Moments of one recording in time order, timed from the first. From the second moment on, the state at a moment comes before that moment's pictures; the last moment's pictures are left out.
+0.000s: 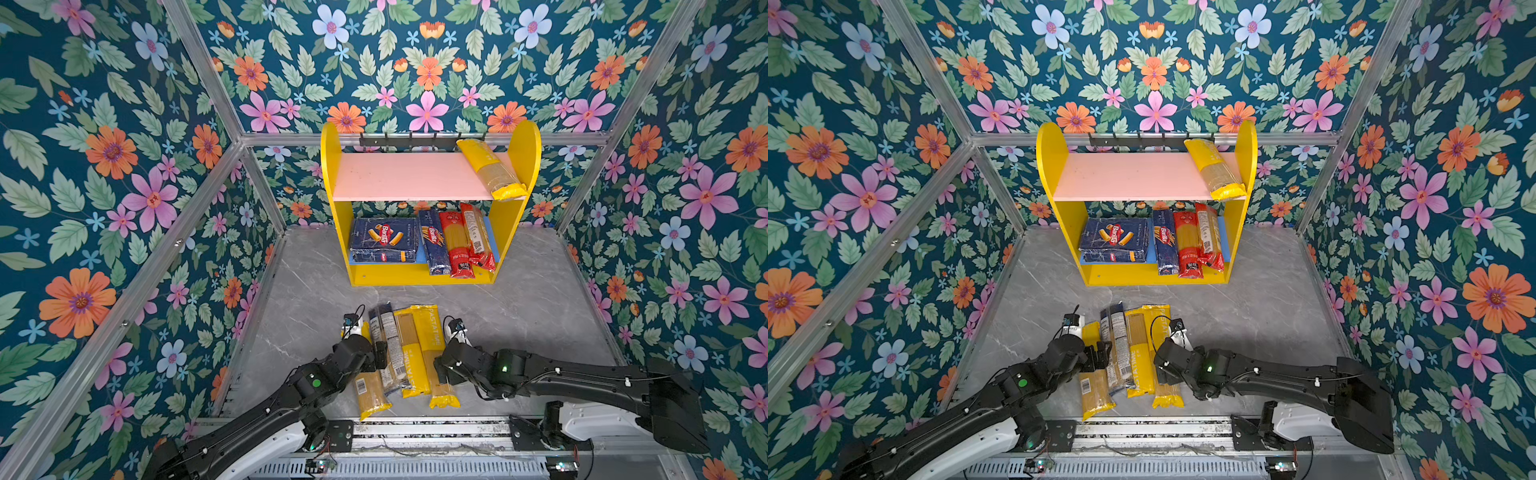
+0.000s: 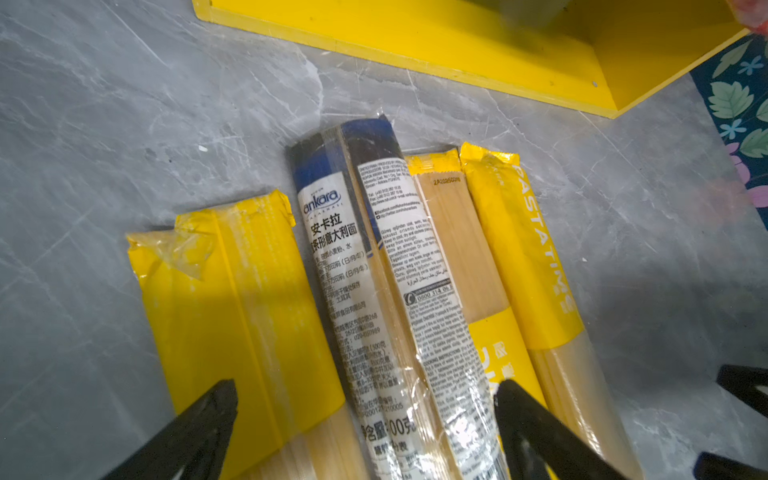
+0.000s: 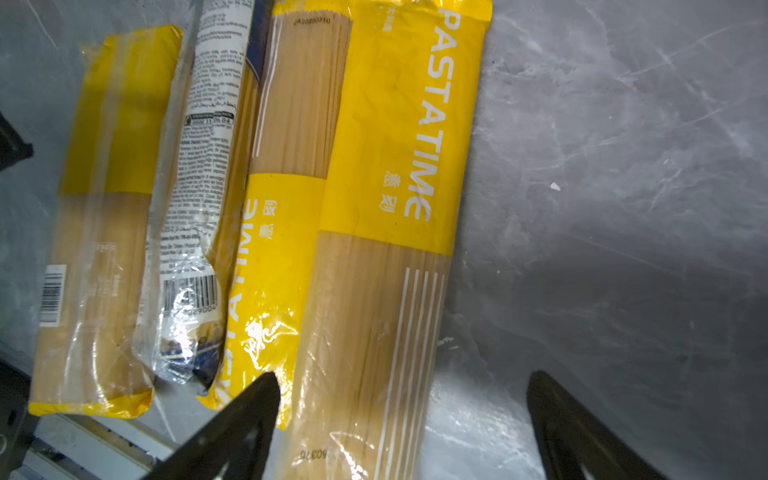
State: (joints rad) left arm -0.88 0.71 0.37 -0.41 -0.31 -0.73; right arm 1.18 1.25 0.70 -0.49 0.33 0.84
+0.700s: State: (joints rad) left arm -0.88 0.80 0.37 -0.33 -0.25 -0.78; right arm 1.20 1.44 0.67 -0.34 0.26 0.93
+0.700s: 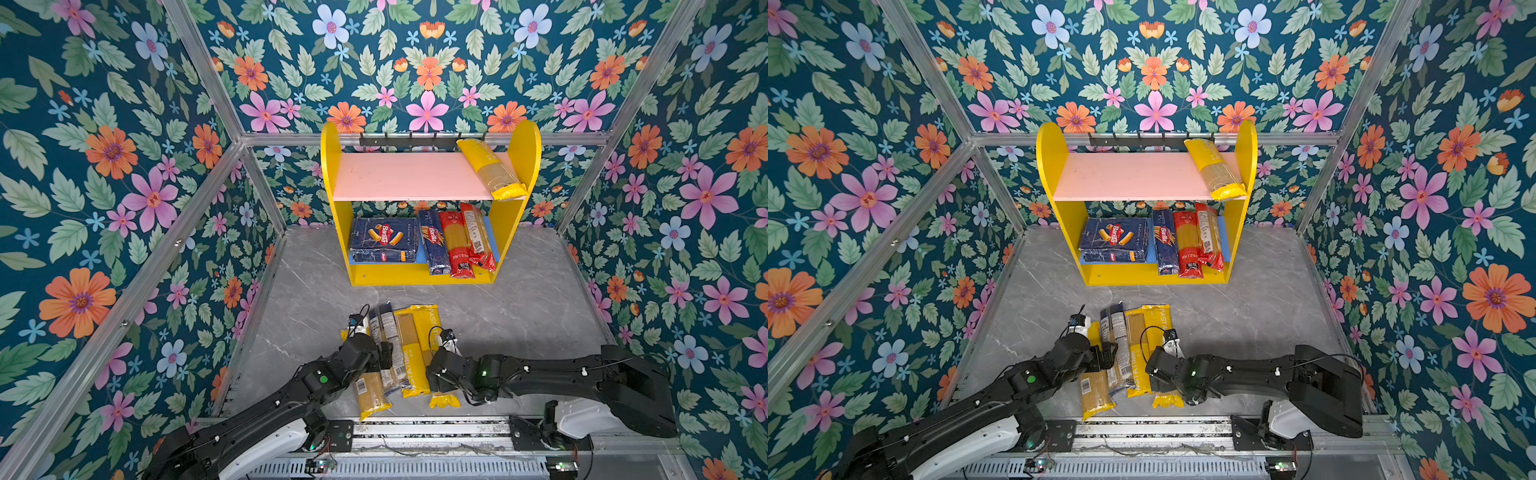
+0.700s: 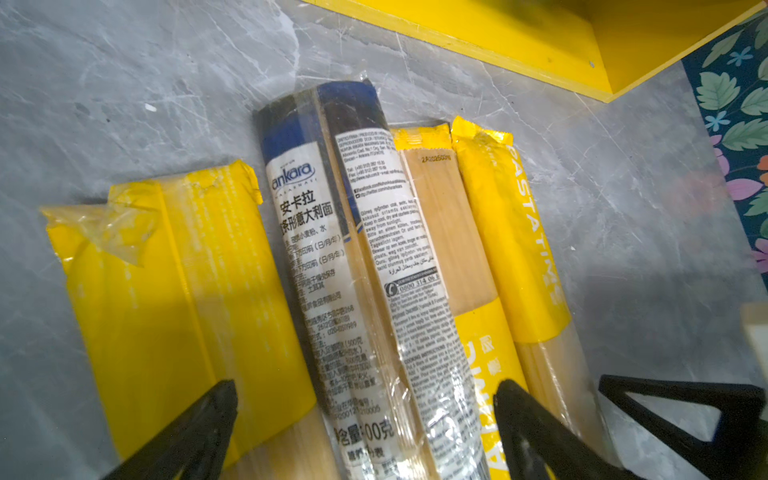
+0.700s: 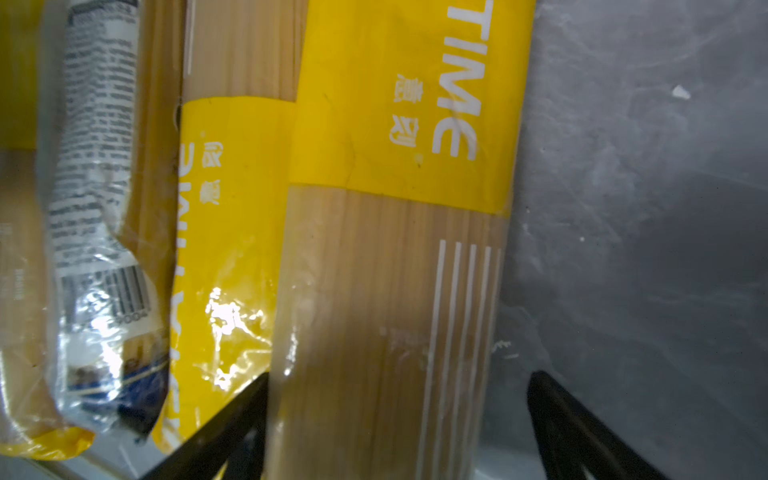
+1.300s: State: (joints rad) left arm -0.88 0.87 0.41 -0.30 -0.24 -0.77; right arm 1.20 1.61 0.72 -0.35 0.42 0.96
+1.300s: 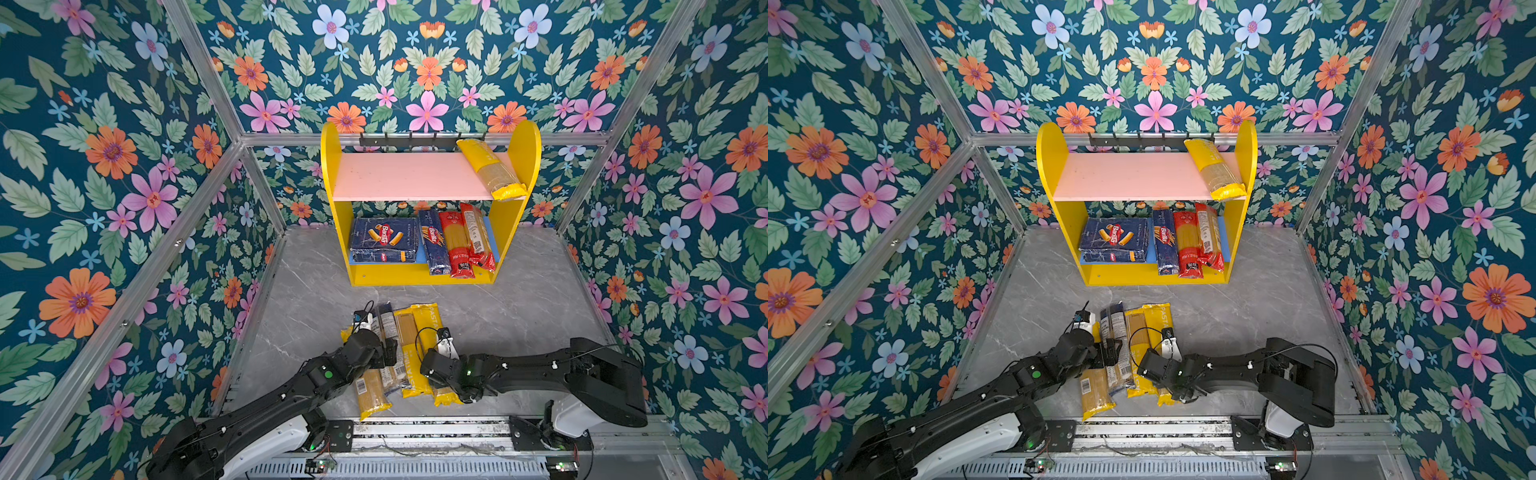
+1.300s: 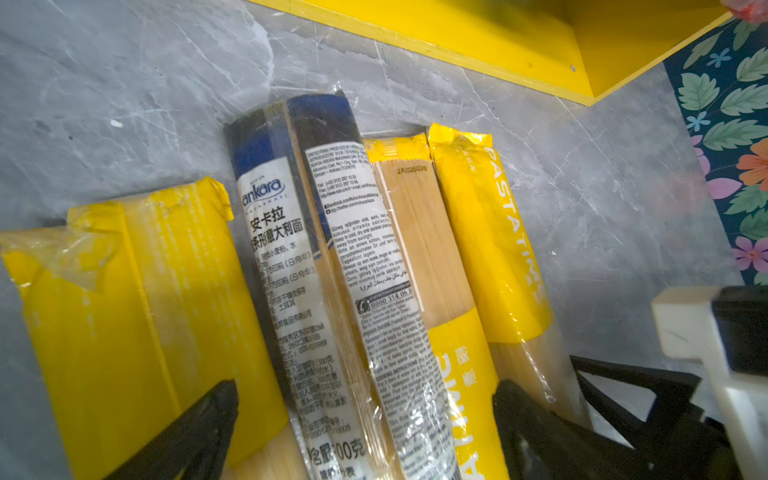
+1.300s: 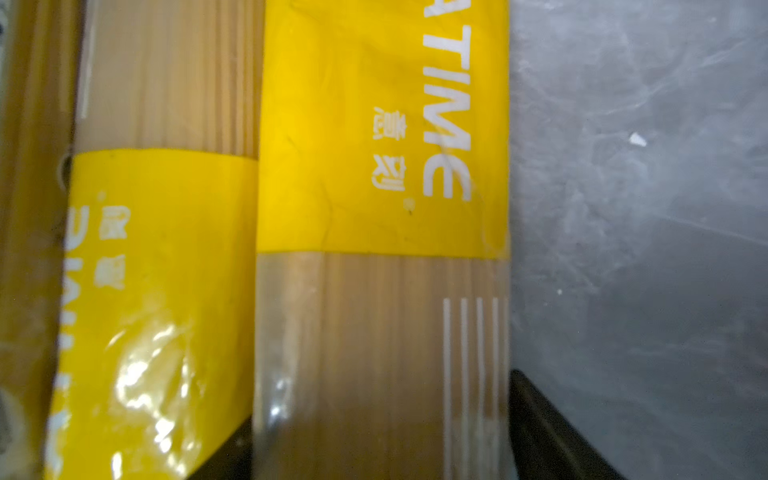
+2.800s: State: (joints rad) left arm -0.88 0.91 0.70 -0.43 -0.35 -0.64; right arm 1.20 1.03 1.27 -1.06 0.54 0.61
